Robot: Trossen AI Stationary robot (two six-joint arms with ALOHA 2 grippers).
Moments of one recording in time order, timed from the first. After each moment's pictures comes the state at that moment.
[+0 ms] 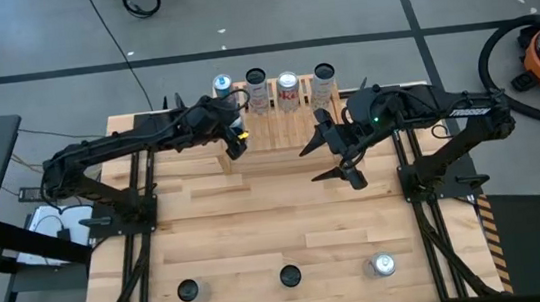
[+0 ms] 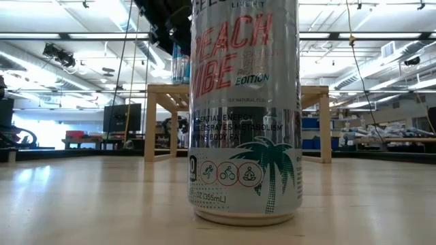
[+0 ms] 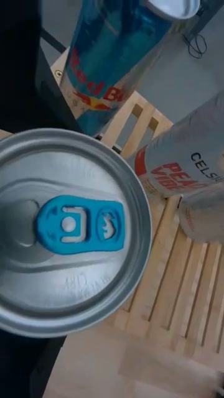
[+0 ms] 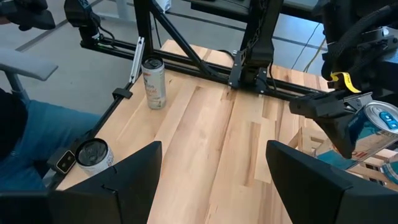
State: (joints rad) left arm 0.27 1.41 1.31 -0.64 -0.35 -0.06; right arm 0.09 1.34 1.65 -0.81 -0.15 -0.18
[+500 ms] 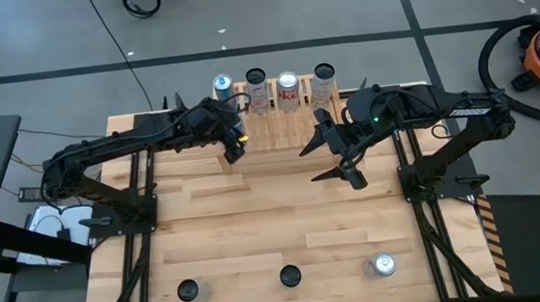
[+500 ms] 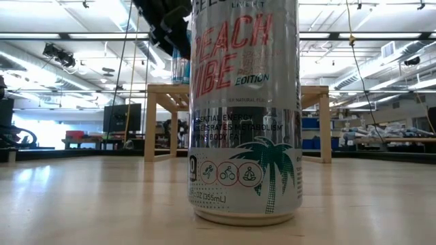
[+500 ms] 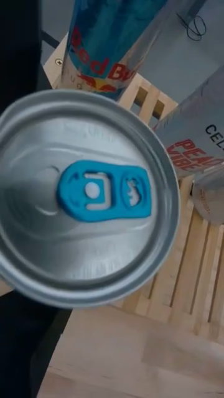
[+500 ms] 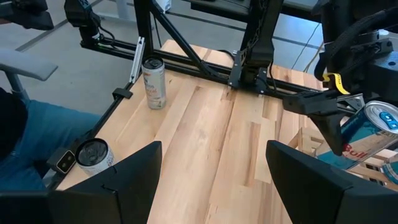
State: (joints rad) left arm 0.27 1.41 1.31 -0.67 -0.31 -0.01; right arm 0.09 1.34 1.65 -0.81 -0.15 -0.18
